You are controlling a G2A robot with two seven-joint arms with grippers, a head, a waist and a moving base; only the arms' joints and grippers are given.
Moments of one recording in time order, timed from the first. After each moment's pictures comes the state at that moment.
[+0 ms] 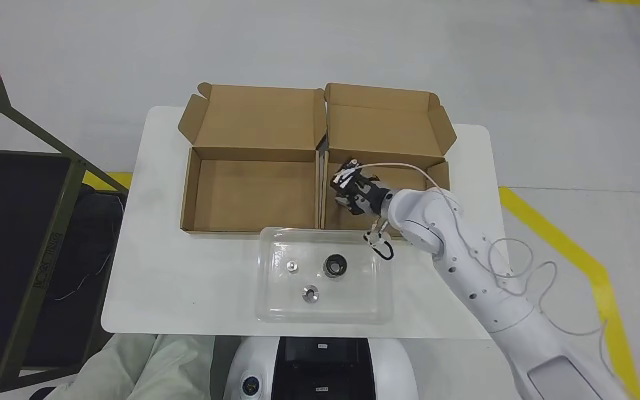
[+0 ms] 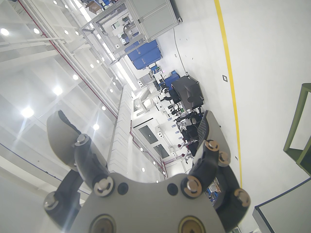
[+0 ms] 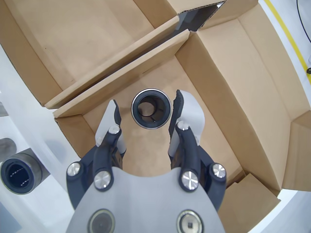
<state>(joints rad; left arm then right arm) 0.15 -0.27 -1.06 -1.30 2.57 -0.51 0.65 -0.94 -1.26 0.88 -1.49 -1.23 -0.37 0.65</state>
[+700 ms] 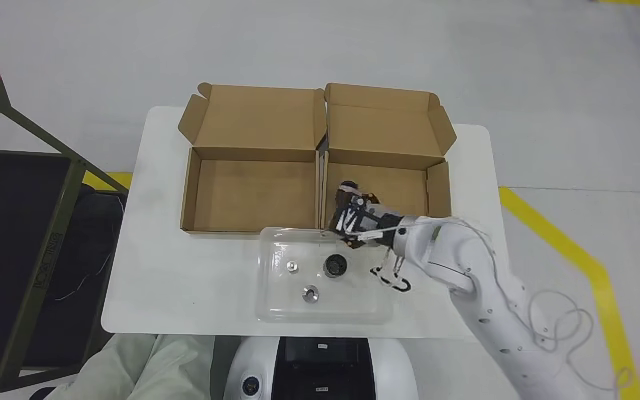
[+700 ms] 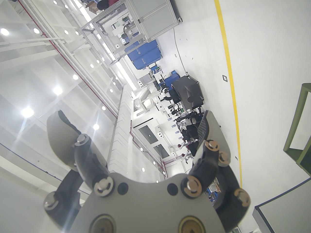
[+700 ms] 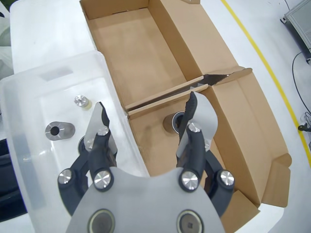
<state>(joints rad) 0.15 -0.27 -1.06 -1.30 2.57 -0.51 0.65 -1.21 -1.19 1.04 -1.92 -1.26 -0.61 0.63</state>
